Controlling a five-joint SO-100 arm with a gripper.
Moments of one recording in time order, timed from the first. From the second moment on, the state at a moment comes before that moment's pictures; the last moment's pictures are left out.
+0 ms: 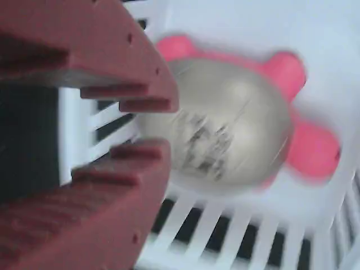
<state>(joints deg) -18.2 79.1 66.0 83.5 9.1</state>
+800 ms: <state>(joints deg) -1.8 152.9 153.6 42.4 1.2</state>
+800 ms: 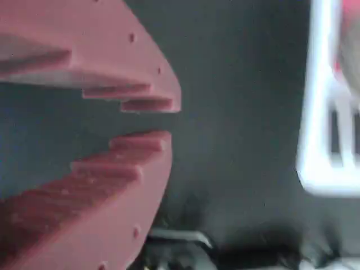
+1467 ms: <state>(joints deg) -1.8 185.4 170.0 65.6 0.7</state>
